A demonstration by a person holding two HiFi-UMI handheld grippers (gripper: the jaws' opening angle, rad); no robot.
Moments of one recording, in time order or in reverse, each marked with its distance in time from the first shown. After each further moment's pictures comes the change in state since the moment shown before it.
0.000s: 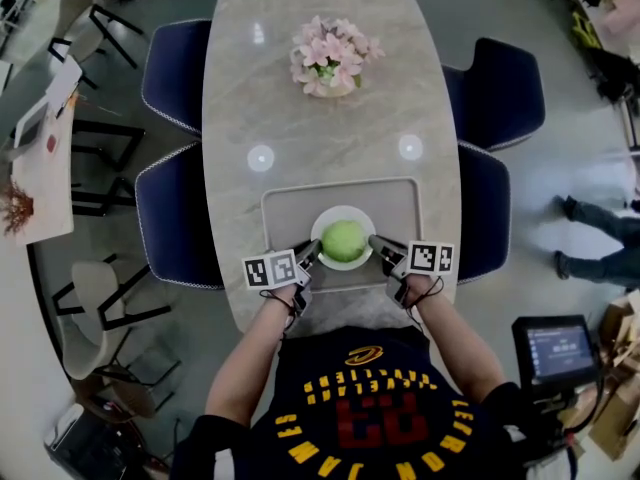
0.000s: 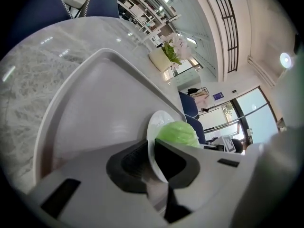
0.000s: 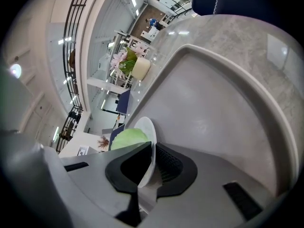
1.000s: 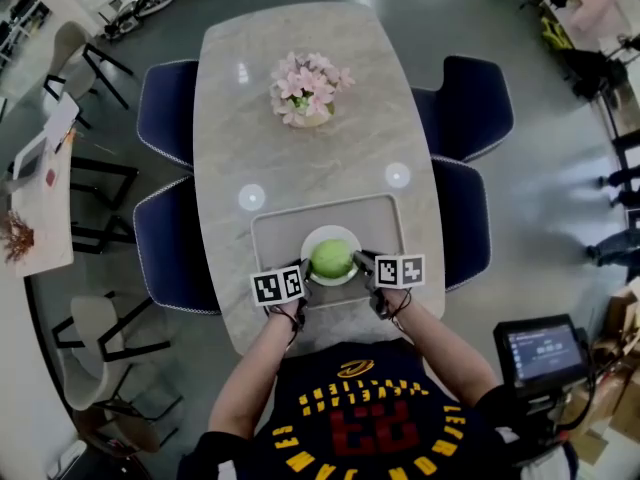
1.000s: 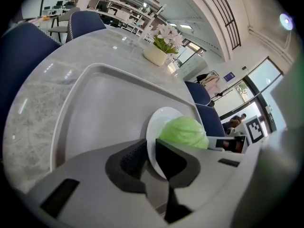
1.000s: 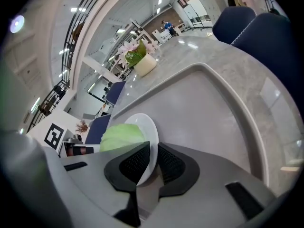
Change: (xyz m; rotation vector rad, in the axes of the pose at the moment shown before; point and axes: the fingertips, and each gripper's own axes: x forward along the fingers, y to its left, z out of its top) left arm 0.003 0.007 -0.001 0.173 0.036 0.240; right arm 0.002 -0.008 0.001 -0.241 -0.004 -0.262
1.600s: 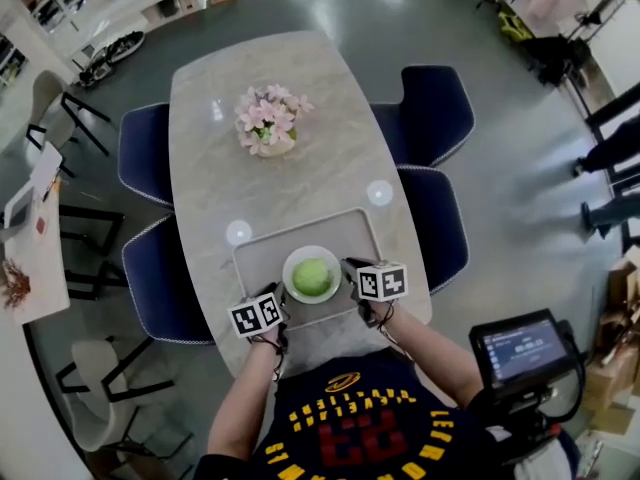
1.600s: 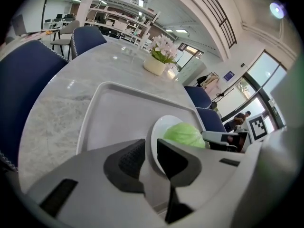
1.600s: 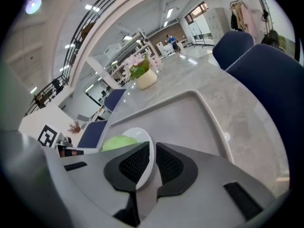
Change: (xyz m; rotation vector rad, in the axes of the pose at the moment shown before) left arm -0.028 0.008 0.012 0.058 -0.092 0.054; right arm -0.027 -0.004 0.027 -0.091 -0.142 -0.085
